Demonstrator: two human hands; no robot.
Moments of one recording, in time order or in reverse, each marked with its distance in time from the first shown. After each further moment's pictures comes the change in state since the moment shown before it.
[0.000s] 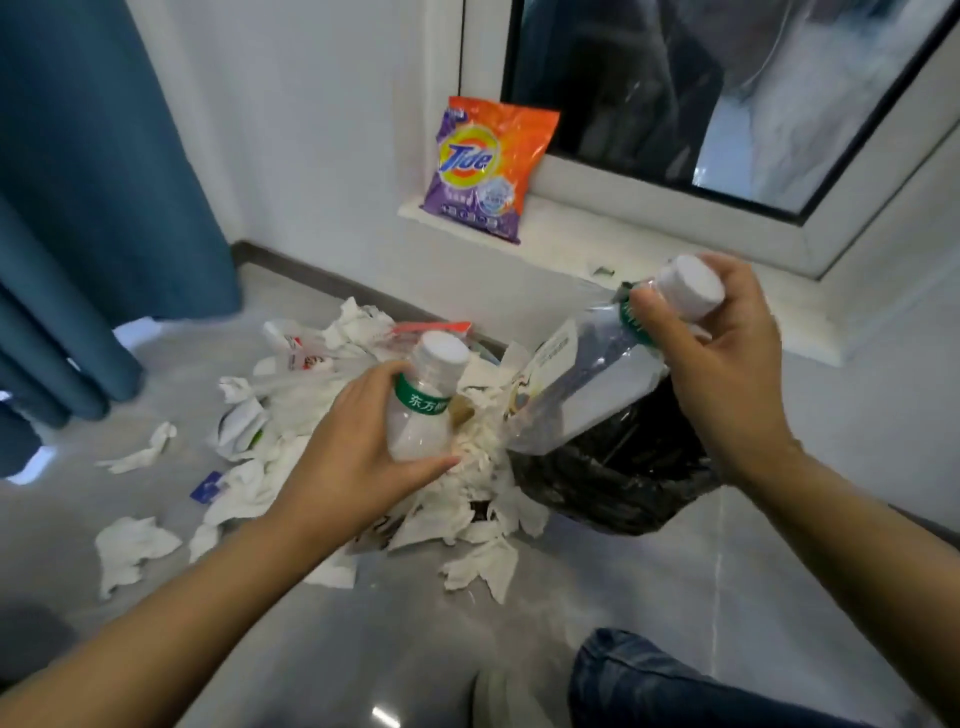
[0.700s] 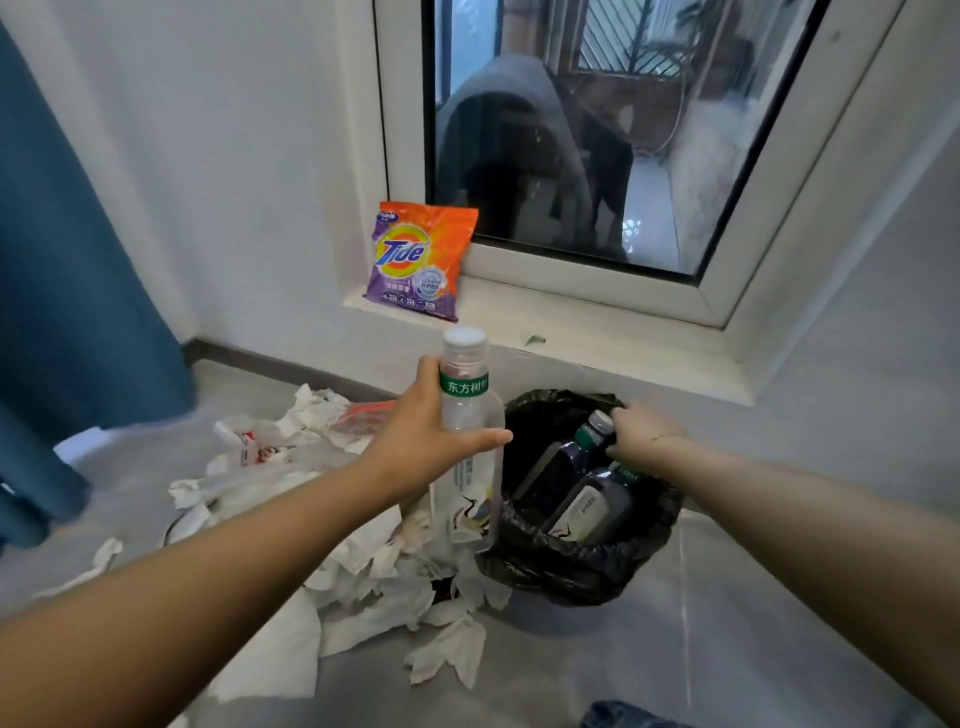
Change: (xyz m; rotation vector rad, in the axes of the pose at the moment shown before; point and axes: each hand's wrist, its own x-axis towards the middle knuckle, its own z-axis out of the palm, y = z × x) left_hand 0.099 0.081 0.035 -0.243 -0.218 -0.027; right_hand 0.072 0.150 -0.039 -1.188 -0.636 0.421
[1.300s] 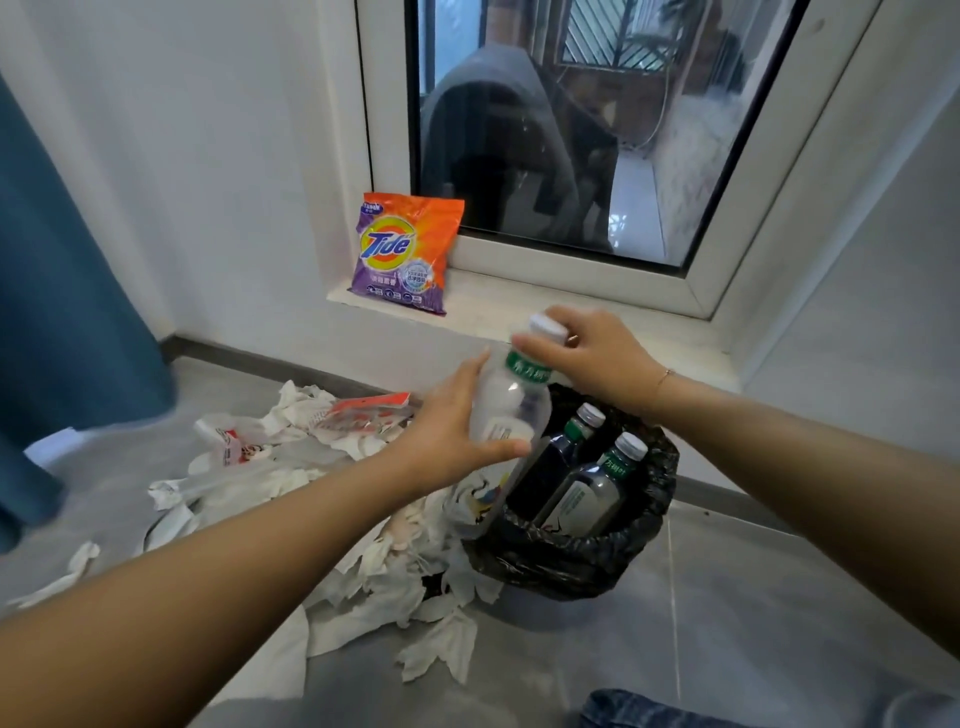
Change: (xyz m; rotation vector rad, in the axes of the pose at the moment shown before) left_hand 0.017 -0.013 0.029 0.083 -0.158 0.060; right_hand -0.057 -0.052 -0.089 0.738 0.347 -0.535
